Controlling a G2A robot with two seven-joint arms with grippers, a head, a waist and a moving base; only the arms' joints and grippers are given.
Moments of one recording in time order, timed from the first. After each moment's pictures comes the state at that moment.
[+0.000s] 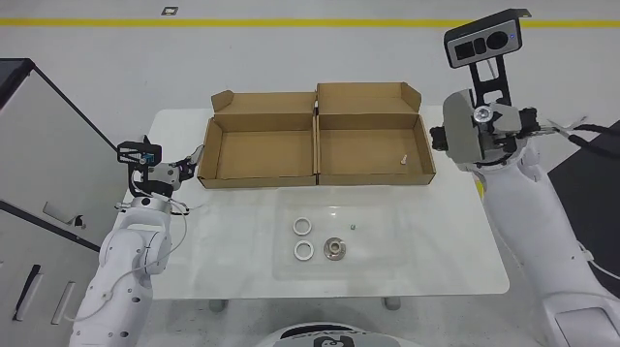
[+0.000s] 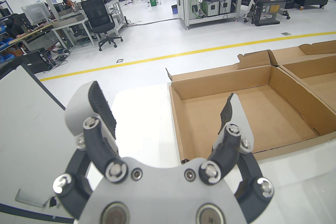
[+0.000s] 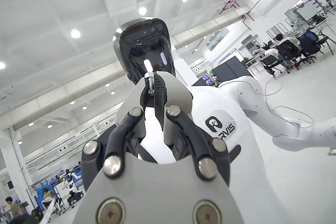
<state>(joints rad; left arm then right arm) 1.73 -1.15 -1.60 -1.80 1.33 0.00 0.00 -1.07 -1.05 1.21 -1.91 1.39 -0.21 1.22</state>
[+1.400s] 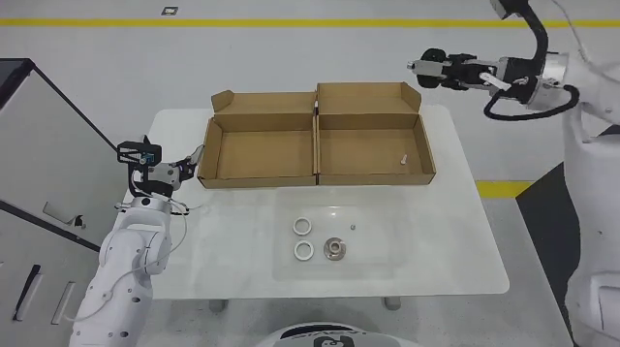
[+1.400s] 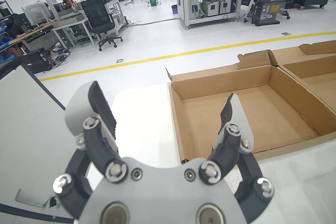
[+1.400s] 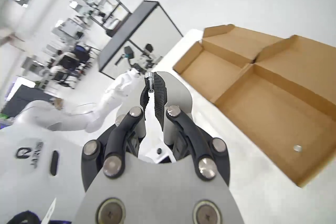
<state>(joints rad) 1.73 -1.15 -1.60 -1.80 1.33 0.00 0.00 -0.90 -0.94 1.47 -1.75 0.06 0.00 1.26</state>
